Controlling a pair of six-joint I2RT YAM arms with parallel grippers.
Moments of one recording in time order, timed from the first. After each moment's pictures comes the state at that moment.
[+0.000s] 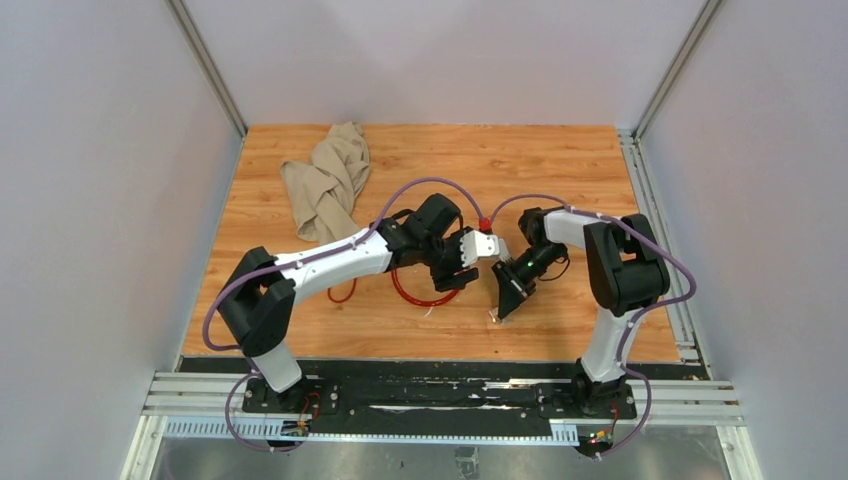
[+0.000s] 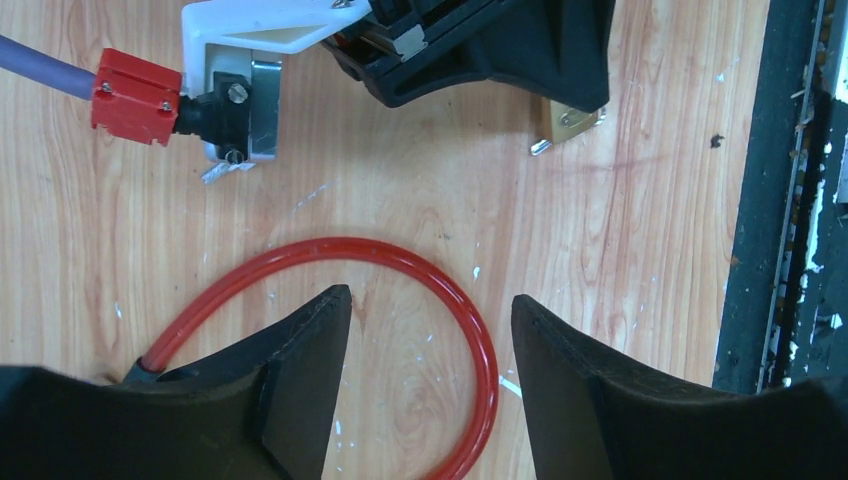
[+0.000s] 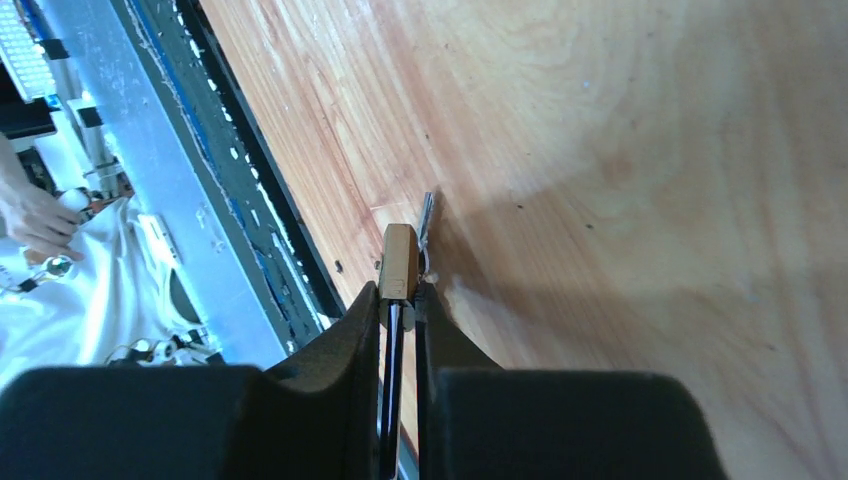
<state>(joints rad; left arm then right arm) -0.87 1.69 1.24 -0.39 0.39 0.51 0.25 1.86 1.04 -1.00 -0.80 -0.68</state>
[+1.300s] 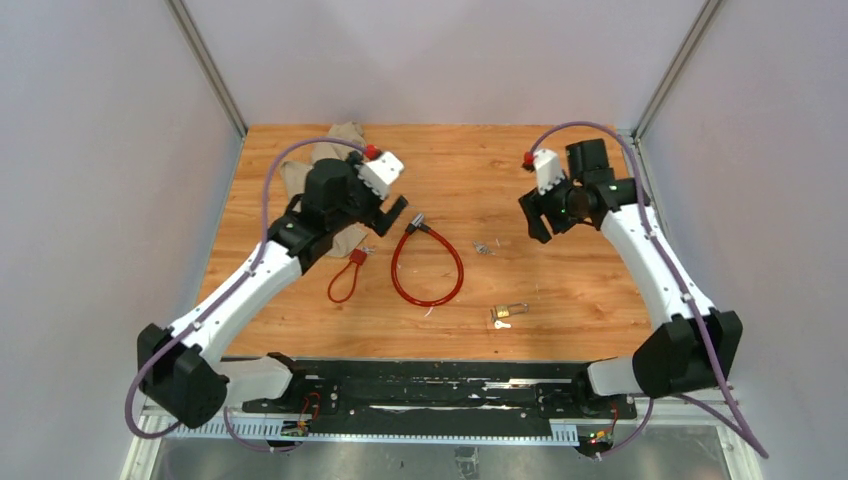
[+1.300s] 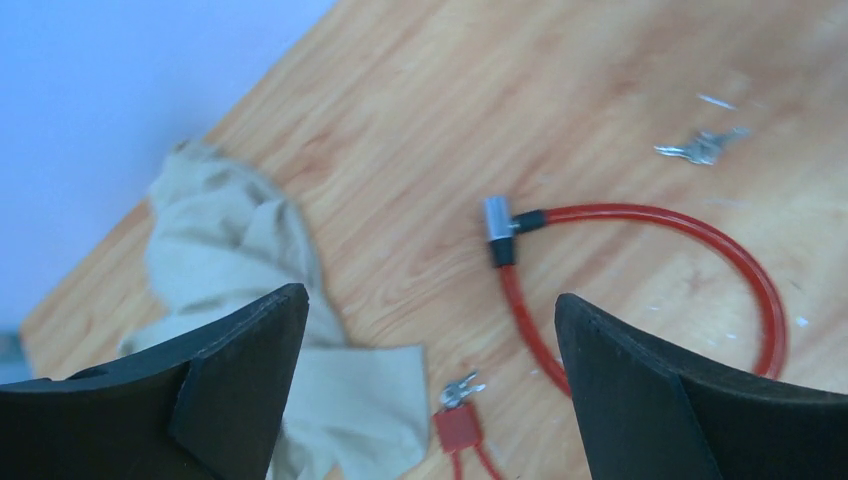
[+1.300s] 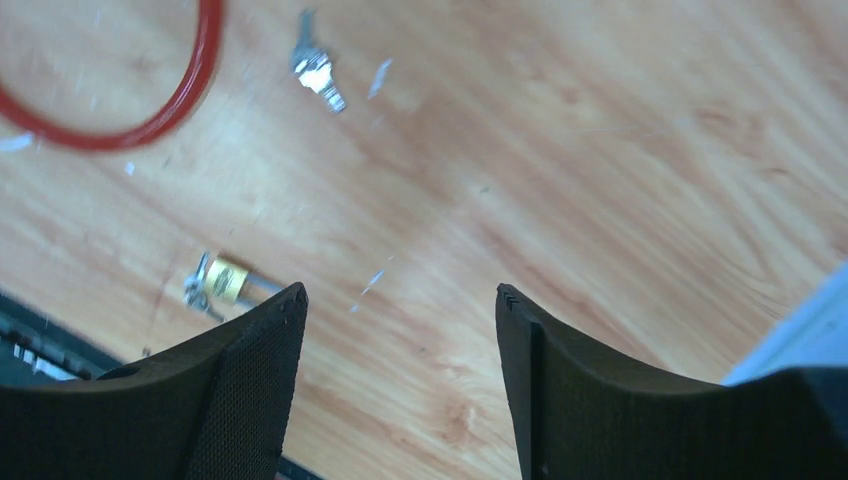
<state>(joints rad) -0.56 1.24 1.07 -0.24 0.08 0.39 0.22 1.40 1.30 -0.92 -0.25 -0.44</state>
